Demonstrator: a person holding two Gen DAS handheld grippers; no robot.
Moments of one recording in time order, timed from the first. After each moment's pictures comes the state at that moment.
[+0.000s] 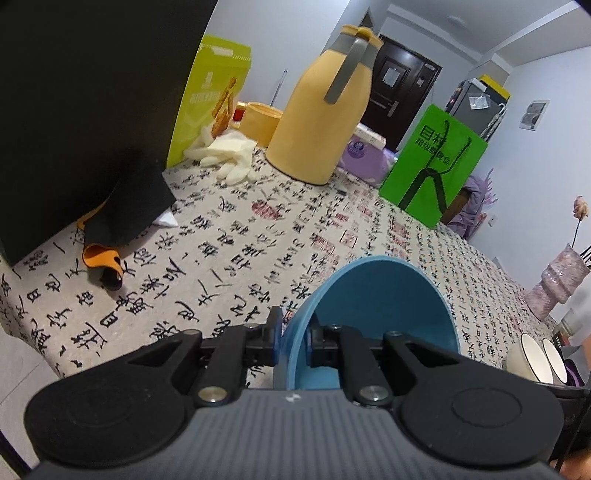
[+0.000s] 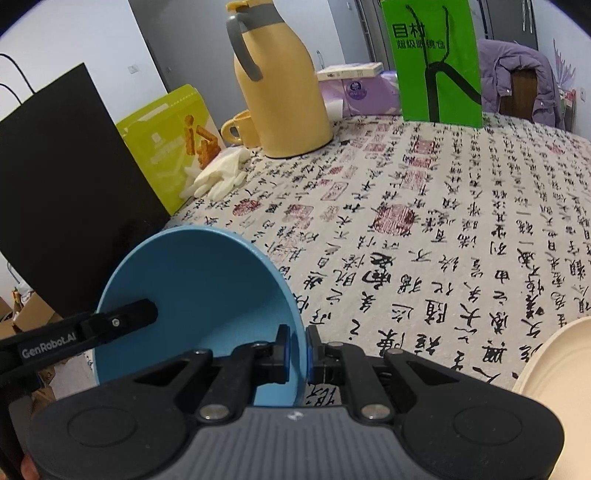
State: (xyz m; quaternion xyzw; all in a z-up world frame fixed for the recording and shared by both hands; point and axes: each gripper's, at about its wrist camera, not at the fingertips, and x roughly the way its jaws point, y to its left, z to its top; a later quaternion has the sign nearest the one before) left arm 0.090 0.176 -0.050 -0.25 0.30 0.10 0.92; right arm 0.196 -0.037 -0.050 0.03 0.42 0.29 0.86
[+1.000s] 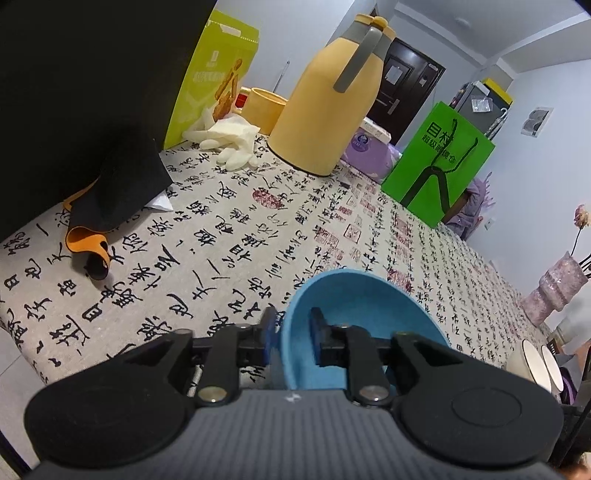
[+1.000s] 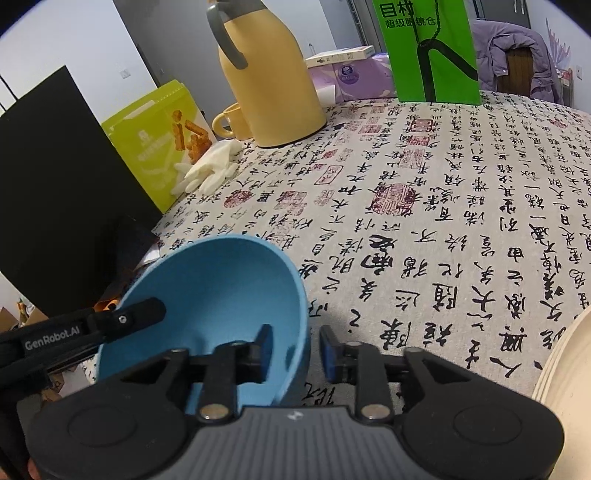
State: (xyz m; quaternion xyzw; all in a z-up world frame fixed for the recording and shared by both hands) left arm 0.101 0.185 -0.067 -0.27 0.29 0.09 0.91; right arm 0.201 -0.041 -0.066 0.06 0.43 0.29 0.85
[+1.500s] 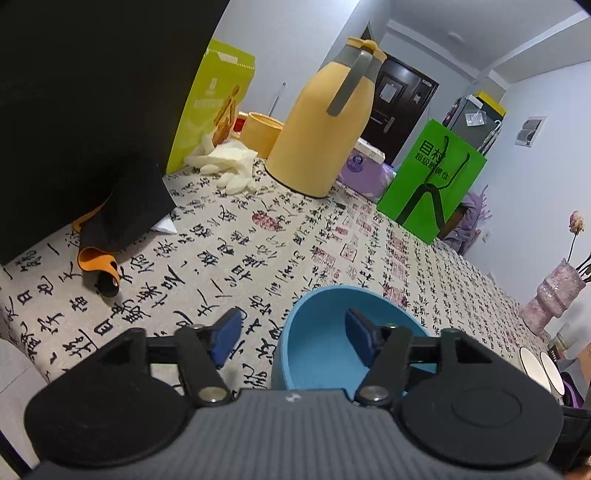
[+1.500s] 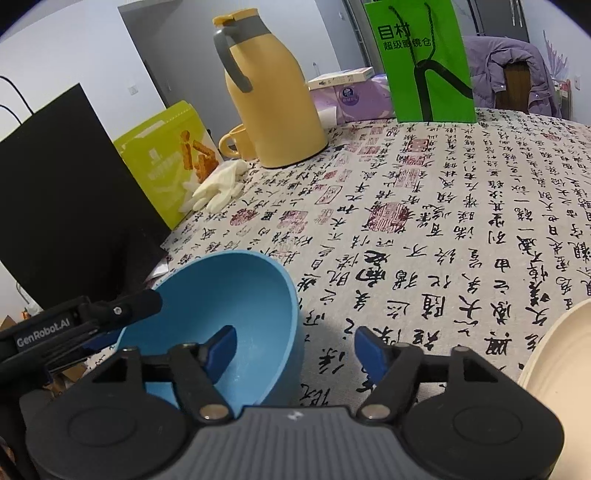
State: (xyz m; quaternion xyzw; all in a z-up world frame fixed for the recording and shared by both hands) left arm 0.088 0.182 -0.058 -0.25 0.26 0.10 0.93; right arm 0.190 -0.055 -0.055 0.07 0.40 0.30 0.87
